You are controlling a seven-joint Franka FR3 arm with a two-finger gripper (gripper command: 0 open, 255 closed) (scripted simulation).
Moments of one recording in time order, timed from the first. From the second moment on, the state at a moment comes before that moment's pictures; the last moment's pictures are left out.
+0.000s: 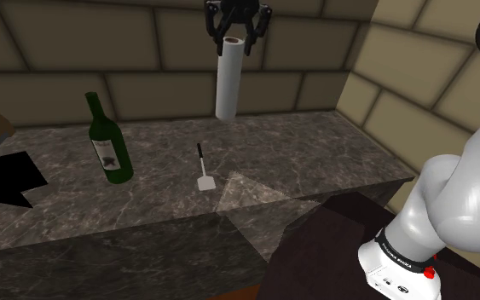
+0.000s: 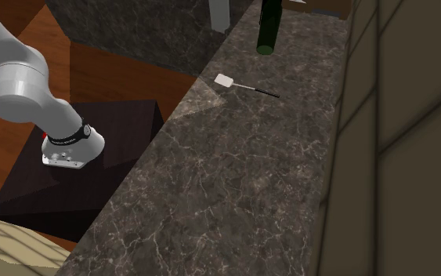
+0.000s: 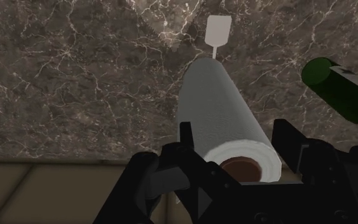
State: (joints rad) arm 0.33 -0.02 0.16 -1.44 -0.15 1.55 0.87
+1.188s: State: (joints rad) arm 0.33 -0.09 0.15 -1.76 -0.15 1.80 0.90
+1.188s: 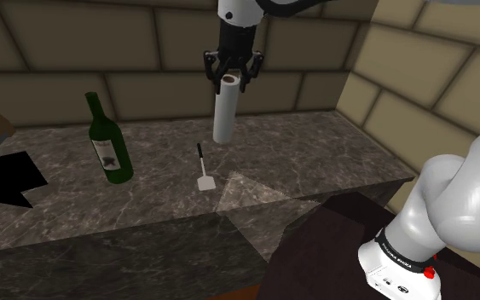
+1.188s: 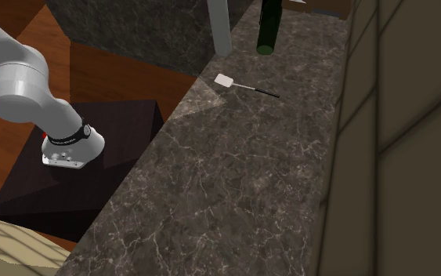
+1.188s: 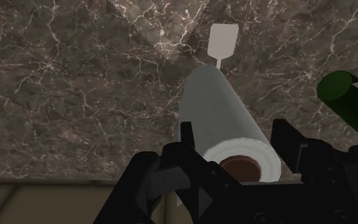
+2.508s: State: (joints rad) arm 0.32 -0.08 0.15 -2.02 -0.16 2.06 0.94
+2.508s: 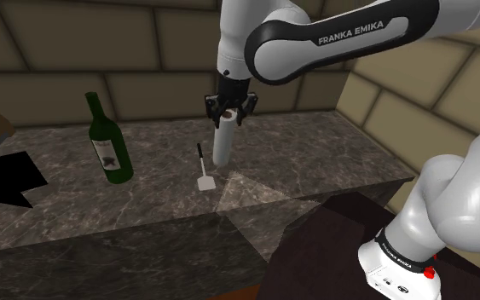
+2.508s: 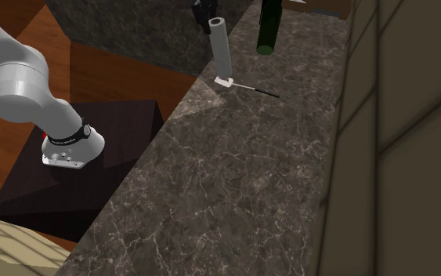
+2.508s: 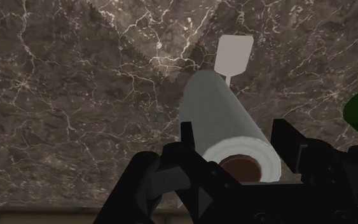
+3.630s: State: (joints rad) arm 0.32 -0.02 0.15 -2.14 -0.20 2.24 0.98
